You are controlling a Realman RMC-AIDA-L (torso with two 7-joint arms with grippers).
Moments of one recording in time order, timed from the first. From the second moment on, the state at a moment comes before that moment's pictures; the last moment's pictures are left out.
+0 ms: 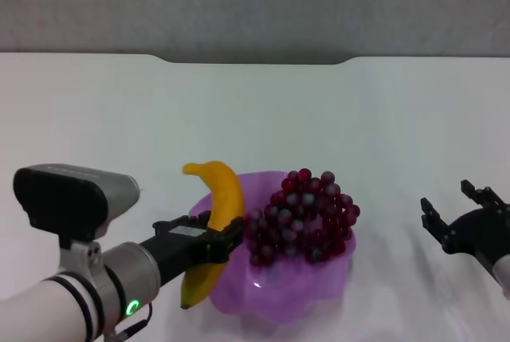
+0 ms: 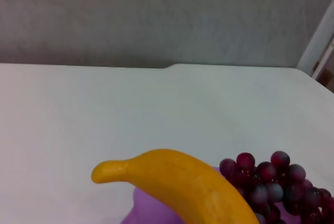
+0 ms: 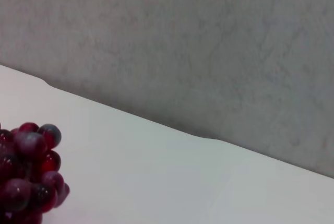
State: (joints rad) left arm 0.02 -2.05 -1.07 -1.48 2.47 -0.33 0.13; right arm 0.28 2.02 0.83 0.43 -2.48 -0.80 -0.14
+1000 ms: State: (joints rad) left arm -0.16 -2.05 -0.95 -1.27 2.43 -0.09 0.12; right arm 0.30 2.02 0.82 0.44 -2.48 -0.80 -0.16
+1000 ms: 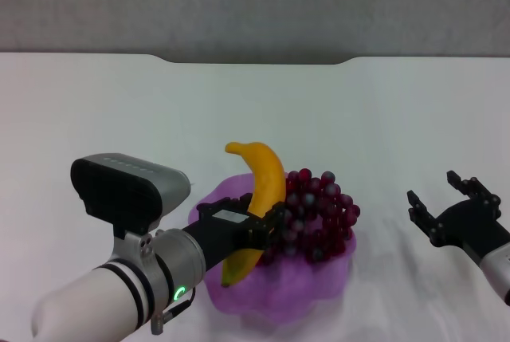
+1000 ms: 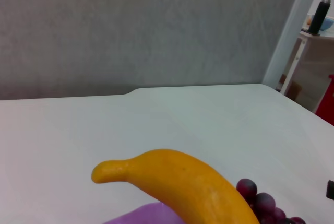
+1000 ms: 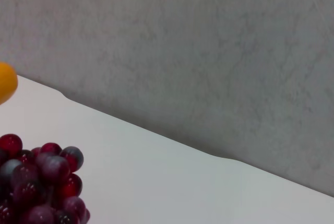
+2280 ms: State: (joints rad) left arm -0.01 -2.04 -1.00 -1.05 2.44 0.55 0.21; right arm 0.29 2.01 0.82 0.45 -2.48 -0.81 -0.16
